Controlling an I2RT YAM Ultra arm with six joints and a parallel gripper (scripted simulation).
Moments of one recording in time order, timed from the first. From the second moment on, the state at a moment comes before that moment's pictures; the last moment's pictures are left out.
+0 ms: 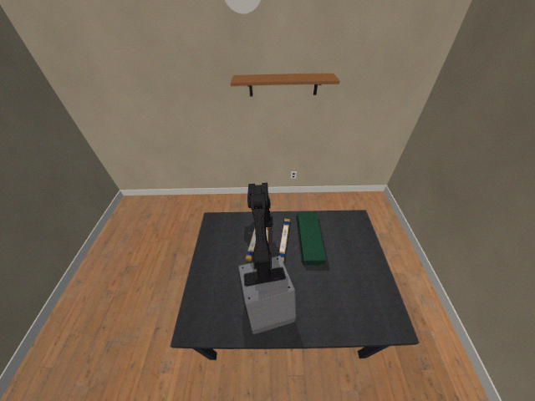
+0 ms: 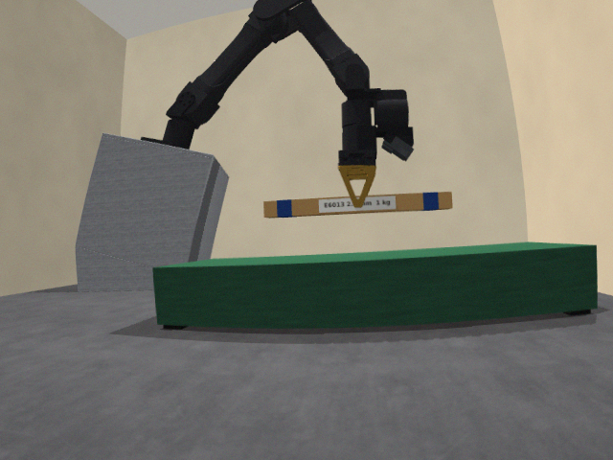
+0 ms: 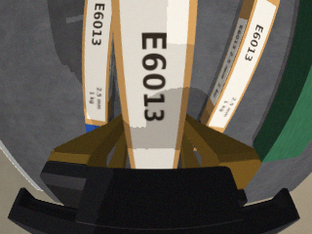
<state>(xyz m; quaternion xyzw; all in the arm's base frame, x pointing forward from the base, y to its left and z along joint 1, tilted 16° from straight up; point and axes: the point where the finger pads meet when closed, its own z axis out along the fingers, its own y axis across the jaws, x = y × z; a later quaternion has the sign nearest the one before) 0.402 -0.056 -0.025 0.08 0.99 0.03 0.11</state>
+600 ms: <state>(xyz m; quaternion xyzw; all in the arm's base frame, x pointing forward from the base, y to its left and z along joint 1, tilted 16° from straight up) 0.402 -0.056 -0.025 0.08 0.99 0.03 0.11</state>
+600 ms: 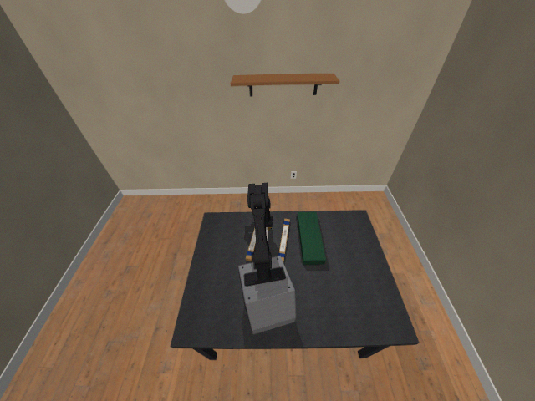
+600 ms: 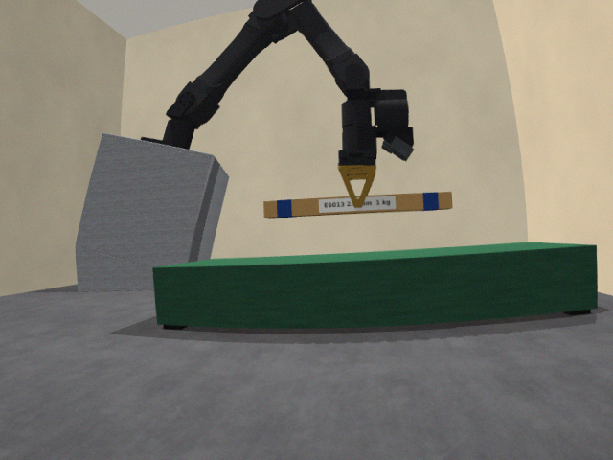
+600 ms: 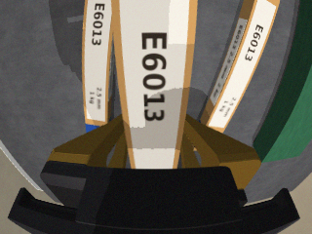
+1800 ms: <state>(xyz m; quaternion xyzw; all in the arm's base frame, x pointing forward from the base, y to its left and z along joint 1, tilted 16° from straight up) 0.406 -0.024 -0.015 0.04 0.99 0.02 0.12</state>
